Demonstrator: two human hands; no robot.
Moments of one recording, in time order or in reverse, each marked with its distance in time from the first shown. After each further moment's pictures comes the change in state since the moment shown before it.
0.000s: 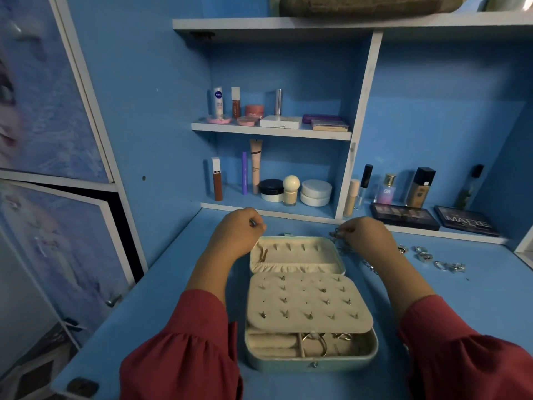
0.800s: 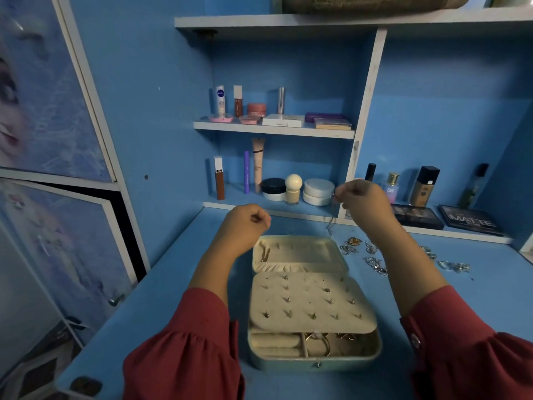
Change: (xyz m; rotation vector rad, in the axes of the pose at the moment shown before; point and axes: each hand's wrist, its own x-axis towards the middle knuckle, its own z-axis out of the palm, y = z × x) left_hand -0.002 0.006 -0.002 -0.202 0.004 0.048; right_hand -0.016 -0.054 -0.046 0.691 0.111 -0.063
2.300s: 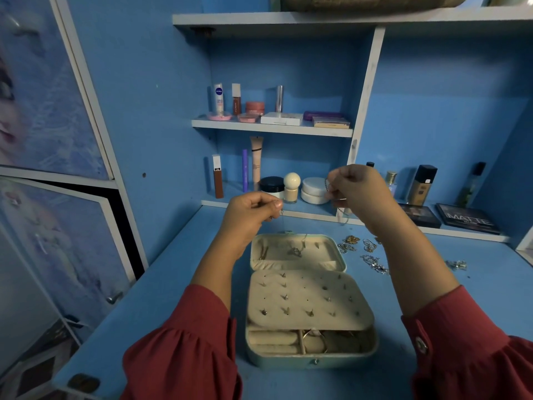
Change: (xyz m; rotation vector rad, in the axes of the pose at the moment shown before) left_hand -0.017 0.034 0.000 -0.470 0.034 0.071; right_hand -0.017 -0.038 -0.006 0.140 -0.080 -0.024
